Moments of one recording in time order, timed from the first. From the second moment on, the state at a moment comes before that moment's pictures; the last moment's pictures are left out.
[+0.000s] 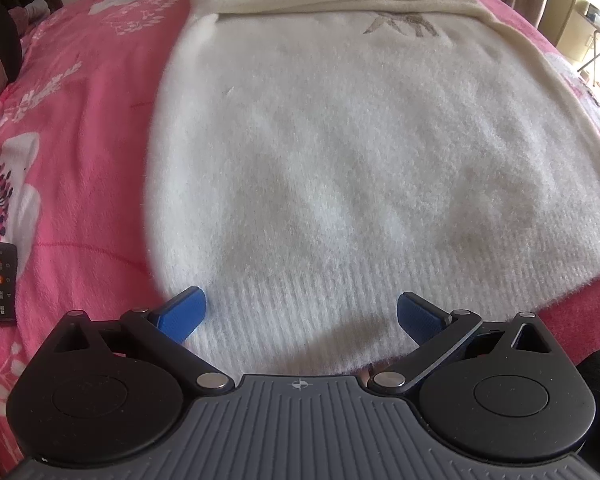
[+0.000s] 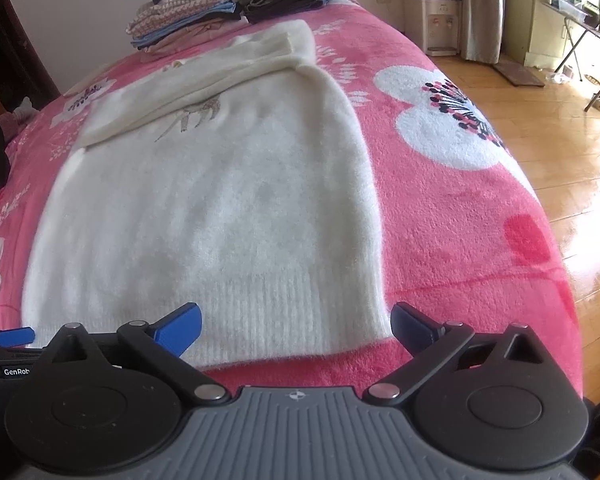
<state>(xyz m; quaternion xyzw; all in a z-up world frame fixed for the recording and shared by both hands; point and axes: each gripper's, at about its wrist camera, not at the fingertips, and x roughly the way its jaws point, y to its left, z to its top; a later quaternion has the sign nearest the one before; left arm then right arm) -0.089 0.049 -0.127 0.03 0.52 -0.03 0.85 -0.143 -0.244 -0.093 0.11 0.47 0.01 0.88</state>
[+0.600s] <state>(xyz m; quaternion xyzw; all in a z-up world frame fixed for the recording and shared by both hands) -0.090 0.048 -0.131 0.02 0.53 -0.03 0.85 -0.143 -0.244 -0.093 0.10 0.46 -0.03 0.88</state>
